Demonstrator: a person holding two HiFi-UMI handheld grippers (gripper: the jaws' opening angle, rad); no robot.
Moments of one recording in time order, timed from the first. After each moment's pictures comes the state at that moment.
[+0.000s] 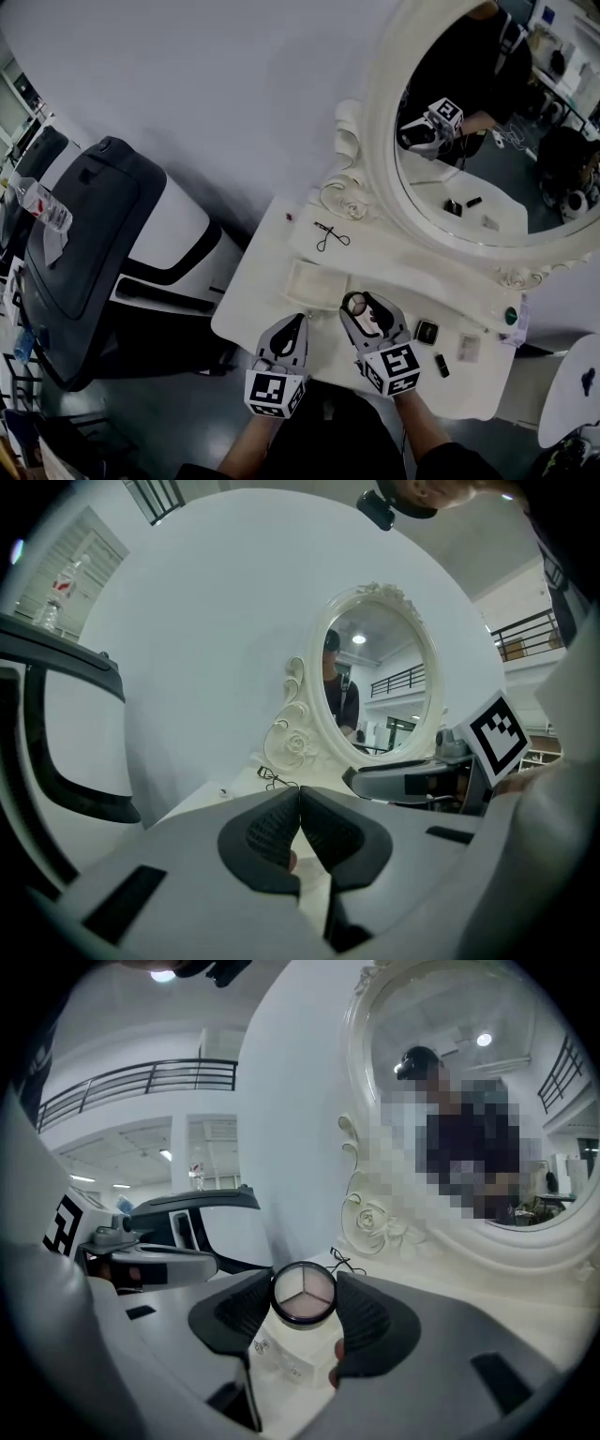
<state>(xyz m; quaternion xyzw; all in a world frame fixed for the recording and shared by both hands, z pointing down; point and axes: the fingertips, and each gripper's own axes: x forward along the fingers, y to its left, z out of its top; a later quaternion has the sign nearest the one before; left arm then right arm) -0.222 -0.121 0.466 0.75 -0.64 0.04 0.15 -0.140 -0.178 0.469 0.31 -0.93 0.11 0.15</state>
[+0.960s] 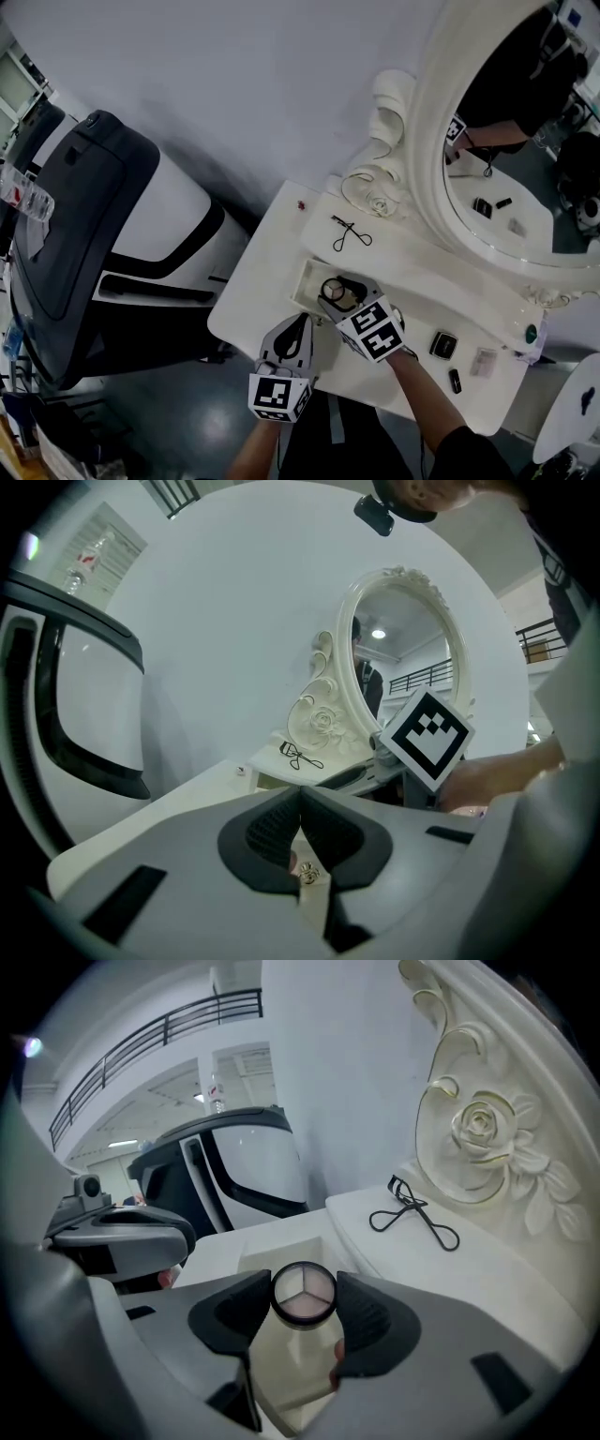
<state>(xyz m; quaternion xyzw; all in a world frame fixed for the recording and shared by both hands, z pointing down) -0.246 -0.149 0.529 0.71 -0.67 0.04 0.19 -0.232 -0.216 0.585 0.14 -0.92 0.12 0.35</state>
